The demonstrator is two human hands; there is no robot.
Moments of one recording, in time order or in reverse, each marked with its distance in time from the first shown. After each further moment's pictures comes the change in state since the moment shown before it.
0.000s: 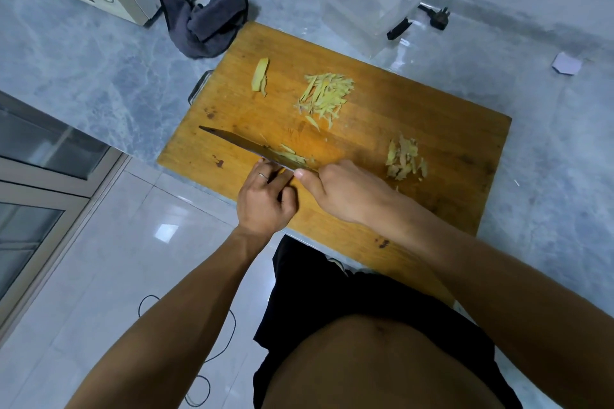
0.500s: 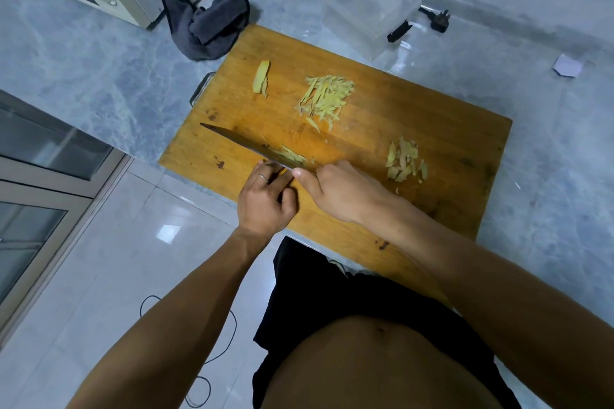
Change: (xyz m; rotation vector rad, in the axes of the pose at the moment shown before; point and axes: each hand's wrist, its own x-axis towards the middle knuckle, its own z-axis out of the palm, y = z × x) left_hand 0.000 0.000 0.001 0.009 -0.032 -0.017; right_hand 0.004 0.000 0.002 0.034 0.004 0.014
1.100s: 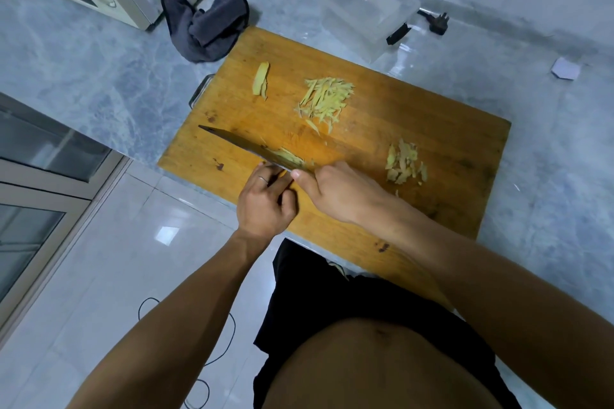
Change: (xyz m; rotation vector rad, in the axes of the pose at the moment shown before) left_hand -0.002 -0.001 0.001 0.006 -0.001 -0.009; right_hand 0.004 -0.001 0.000 -0.013 -0.003 -0.003
